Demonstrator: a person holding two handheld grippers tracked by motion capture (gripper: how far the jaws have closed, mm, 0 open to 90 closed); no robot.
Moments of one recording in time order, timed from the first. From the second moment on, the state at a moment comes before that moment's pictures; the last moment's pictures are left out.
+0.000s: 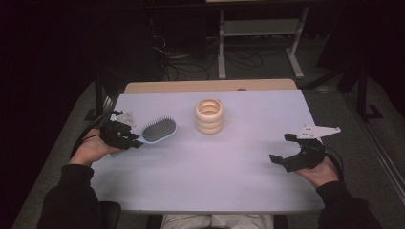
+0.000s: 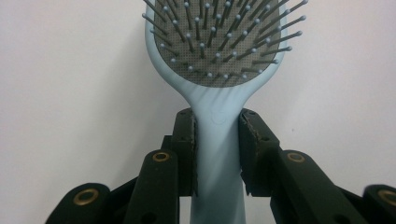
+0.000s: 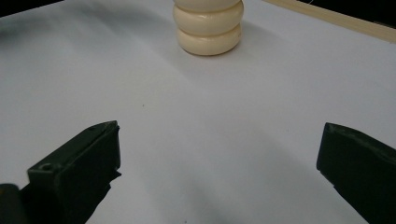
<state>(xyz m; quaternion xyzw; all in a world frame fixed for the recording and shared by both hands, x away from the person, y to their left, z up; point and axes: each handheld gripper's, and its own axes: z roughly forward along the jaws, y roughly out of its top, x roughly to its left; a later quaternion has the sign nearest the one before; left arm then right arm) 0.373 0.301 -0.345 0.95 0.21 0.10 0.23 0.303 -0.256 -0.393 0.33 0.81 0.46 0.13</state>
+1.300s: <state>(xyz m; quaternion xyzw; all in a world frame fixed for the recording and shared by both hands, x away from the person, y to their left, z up) 0.387 0.232 -0.262 0.95 0.16 0.16 0.22 0.304 -0.257 -0.393 0.33 0.81 0.47 0.13</state>
